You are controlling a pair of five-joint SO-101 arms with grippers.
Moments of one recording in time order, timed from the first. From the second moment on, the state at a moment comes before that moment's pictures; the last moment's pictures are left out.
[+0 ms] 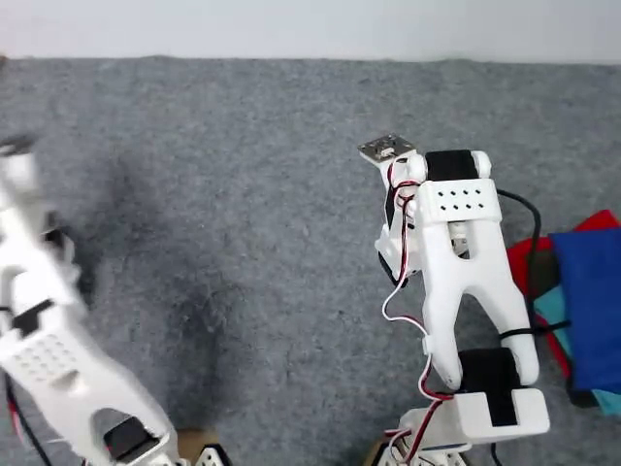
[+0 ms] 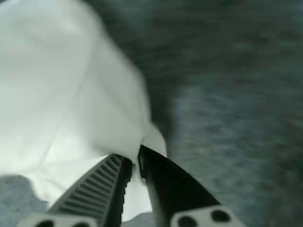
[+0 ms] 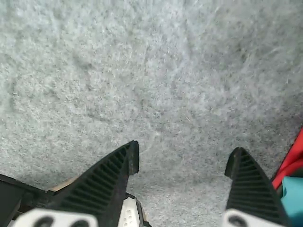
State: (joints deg) left arm -32.9 27.9 -22.4 98.9 -26.1; right arm -7.6 0.4 2.5 100.1 20.1
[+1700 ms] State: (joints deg) left arm -56.3 -2.4 2.7 98.9 -25.9; right arm -53.8 34.9 -30.3 100.6 25.7
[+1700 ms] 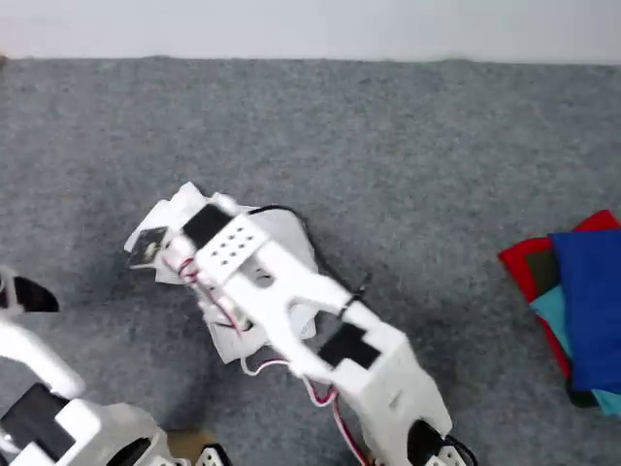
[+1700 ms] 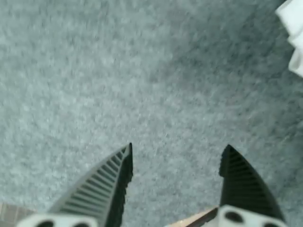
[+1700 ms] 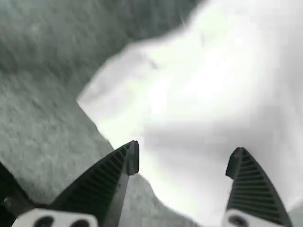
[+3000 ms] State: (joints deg) left arm -59.9 -2.4 8.7 98.9 -26.2; right arm -32.5 27.9 -36.9 100.7 28.7
